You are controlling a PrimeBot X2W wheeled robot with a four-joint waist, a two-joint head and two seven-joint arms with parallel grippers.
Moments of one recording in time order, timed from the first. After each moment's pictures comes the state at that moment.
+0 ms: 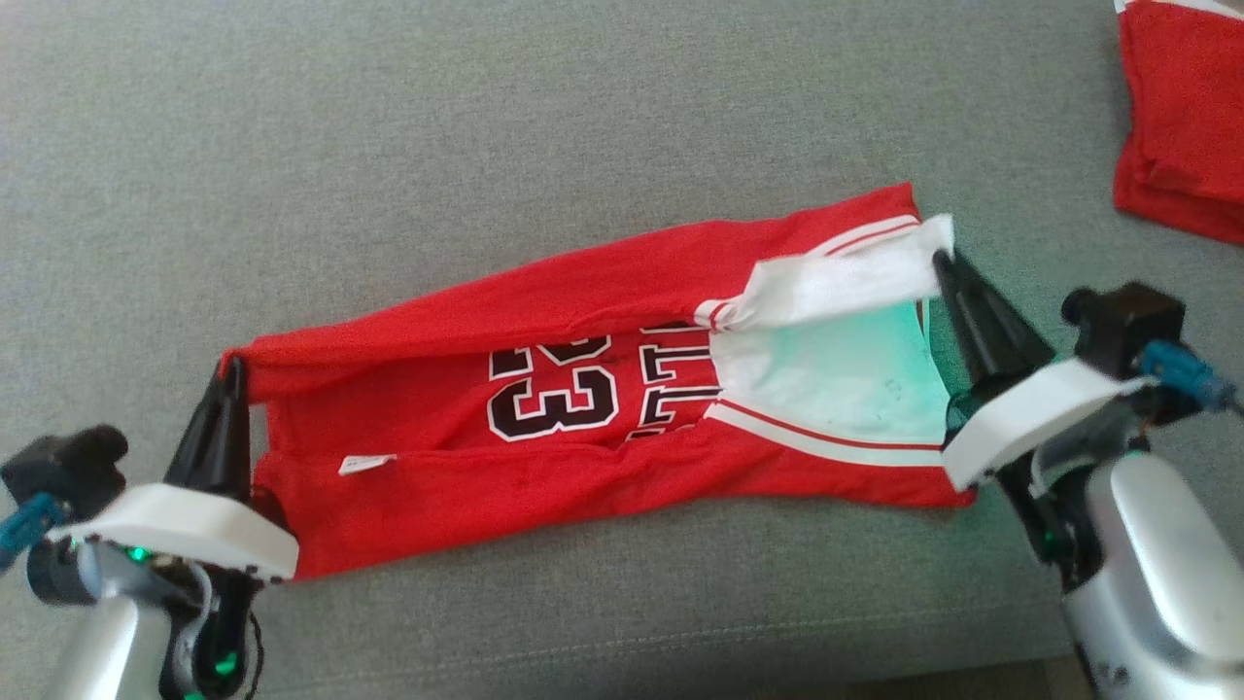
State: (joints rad) left arm -0.09 0.33 -0.18 0.11 -0.61 0.06 -0.10; right arm -0.32 -0.25 0.23 0.23 0.33 0.12 0.06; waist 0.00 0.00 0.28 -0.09
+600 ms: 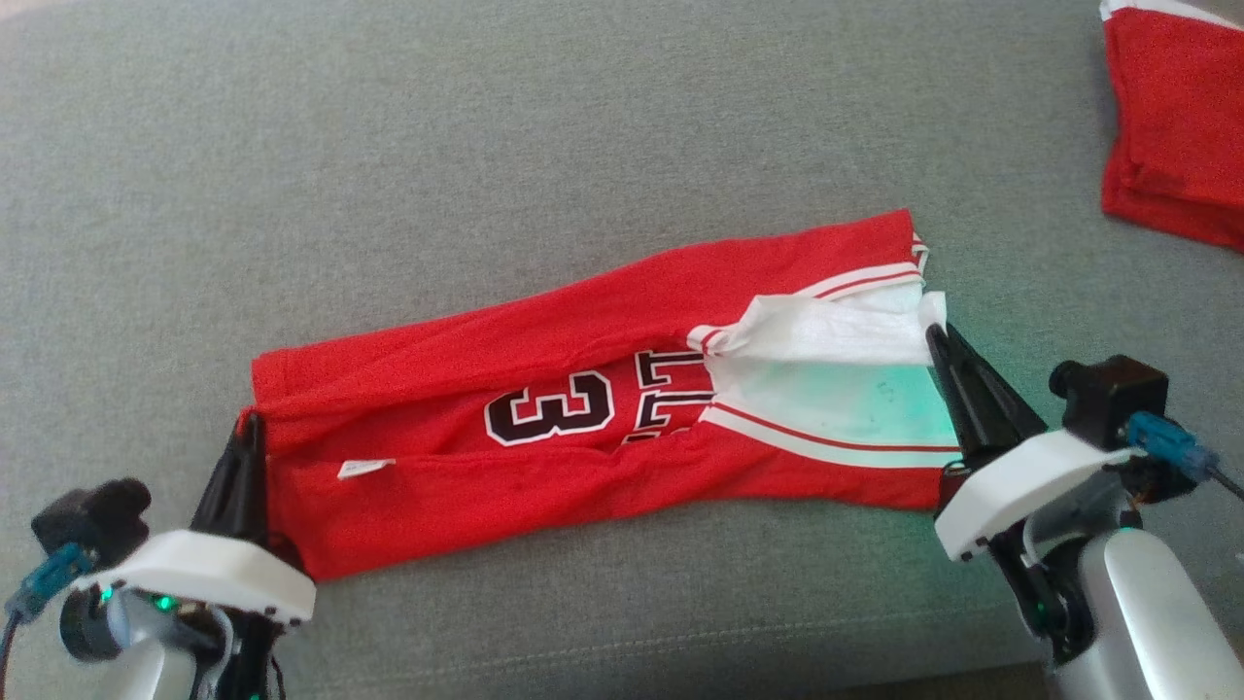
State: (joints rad) left arm -0.03 0.29 -0.18 0.18 -0.64 0.06 -0.14; right arm -0.14 -0.17 0.15 0.10 0.26 0.12 0.14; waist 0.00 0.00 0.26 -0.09
